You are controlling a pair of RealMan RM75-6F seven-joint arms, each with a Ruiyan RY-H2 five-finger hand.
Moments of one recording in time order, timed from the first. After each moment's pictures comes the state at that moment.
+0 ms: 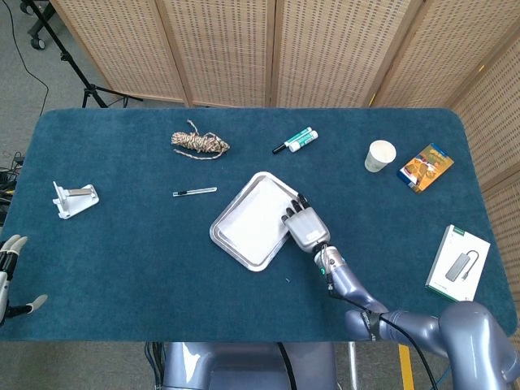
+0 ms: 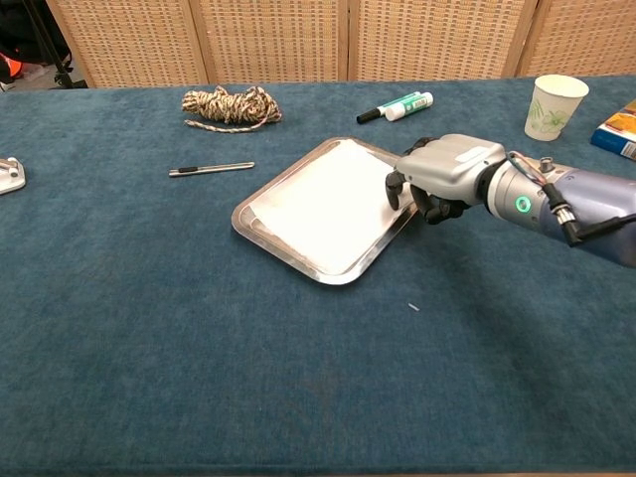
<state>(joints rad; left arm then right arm) -0.02 -1.11 -0.03 -1.62 1.41 1.45 -0.04 0.91 -1.73 0.11 -1.21 -0.96 0.87 -0.63</state>
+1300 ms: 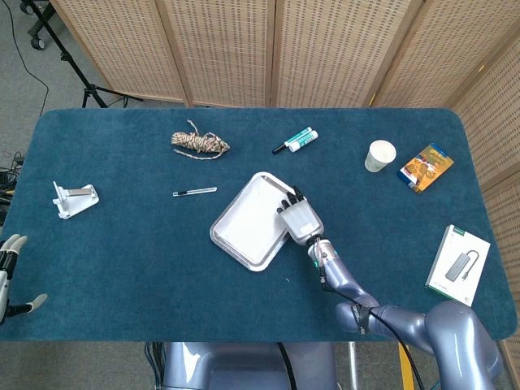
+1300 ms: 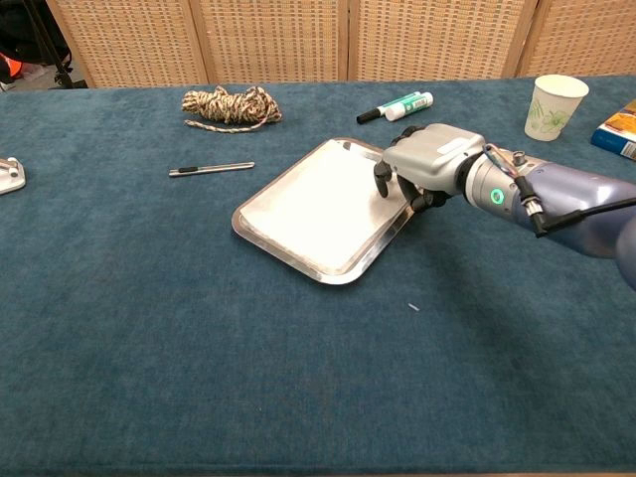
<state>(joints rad) -0.03 -1.12 -0.03 -1.61 1.40 1.44 -0.03 0.94 -1.80 0.16 -1.09 -0.99 0.85 -0.64</state>
